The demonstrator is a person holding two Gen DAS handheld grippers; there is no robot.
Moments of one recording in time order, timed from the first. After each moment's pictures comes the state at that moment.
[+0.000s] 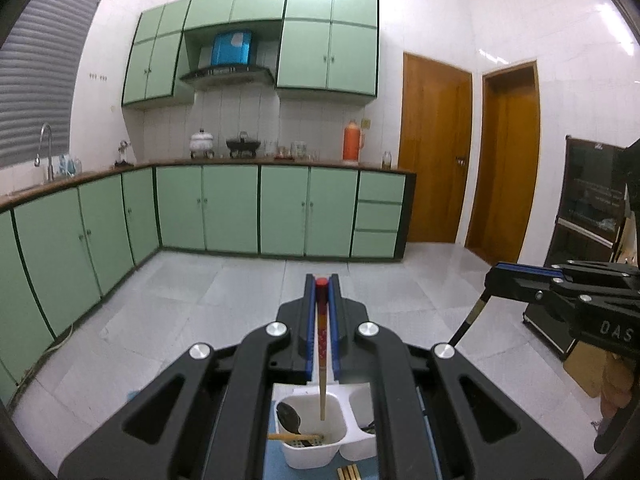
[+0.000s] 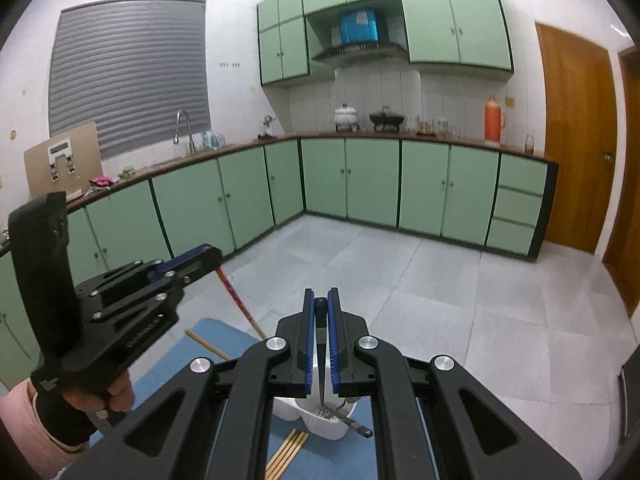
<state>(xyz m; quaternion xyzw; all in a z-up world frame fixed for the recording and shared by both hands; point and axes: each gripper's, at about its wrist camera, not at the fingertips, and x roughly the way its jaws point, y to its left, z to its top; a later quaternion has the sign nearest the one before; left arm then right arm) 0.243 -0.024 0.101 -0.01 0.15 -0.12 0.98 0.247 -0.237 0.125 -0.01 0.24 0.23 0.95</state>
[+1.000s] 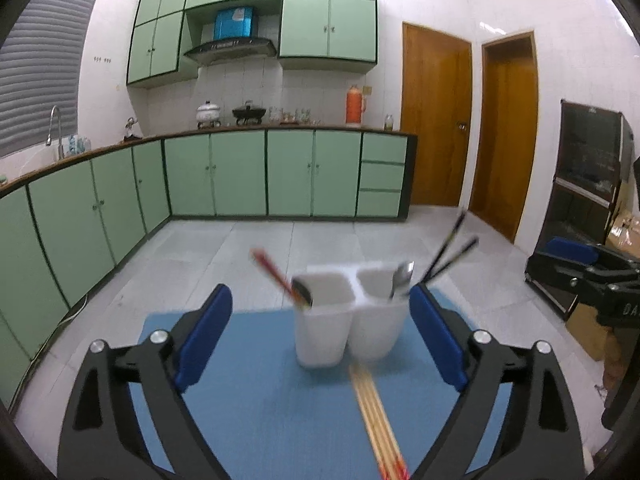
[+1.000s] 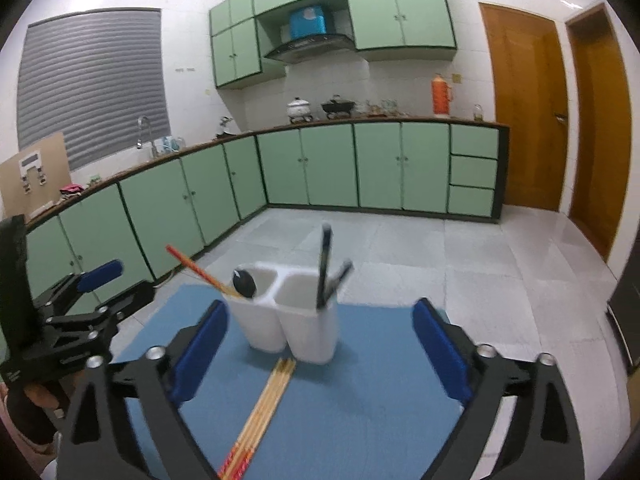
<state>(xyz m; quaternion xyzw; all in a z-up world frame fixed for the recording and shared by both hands) 0.136 0.014 0.024 0.01 0.21 -0.10 0.97 0.143 -0.275 0.043 0.03 0.24 0.14 0.96</state>
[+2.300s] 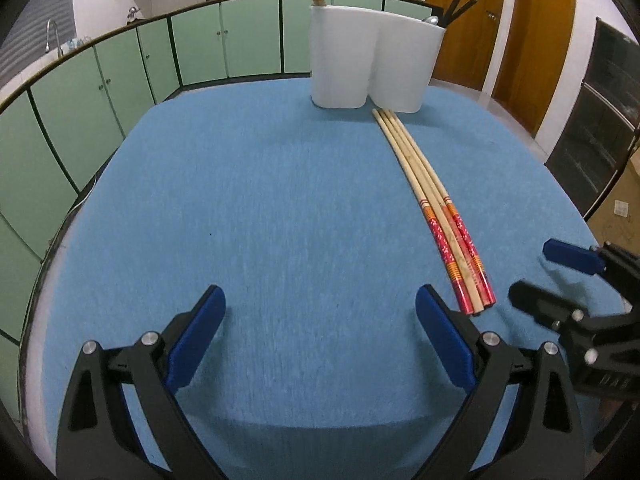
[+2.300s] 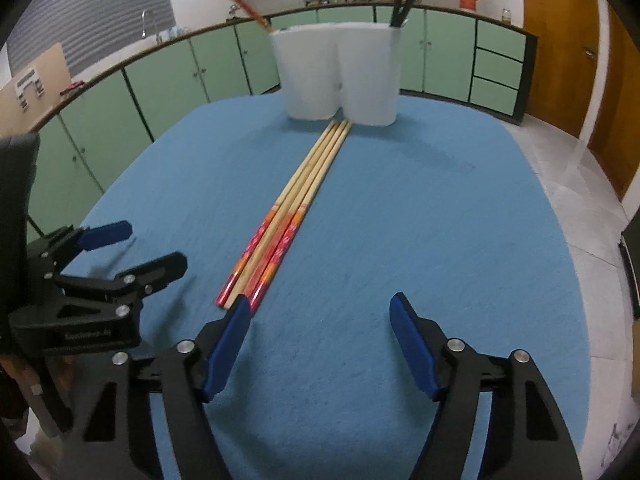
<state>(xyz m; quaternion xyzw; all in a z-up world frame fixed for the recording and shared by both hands) 0.064 0.036 -0.135 0.02 0.43 -0.07 0.90 0.062 -0.204 -0.134 -0.01 0.43 0.17 0.89</state>
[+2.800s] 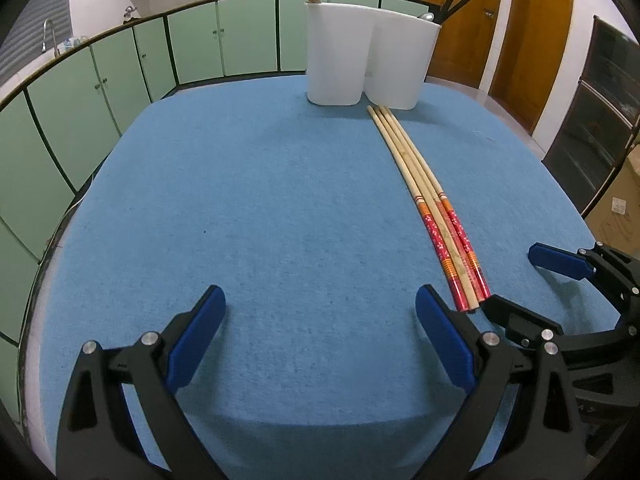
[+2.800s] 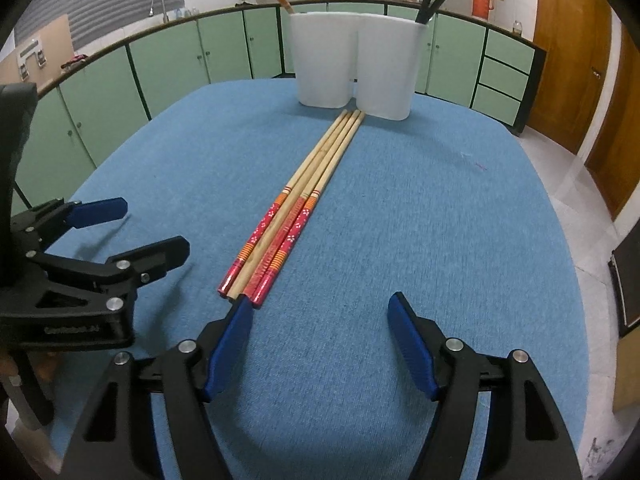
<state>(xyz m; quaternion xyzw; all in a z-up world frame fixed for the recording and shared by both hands) 0.065 0.028 -0.136 0.03 0.43 -0.07 0.90 0.062 -0.189 -0.141 -0.06 0.43 0.16 0.89</state>
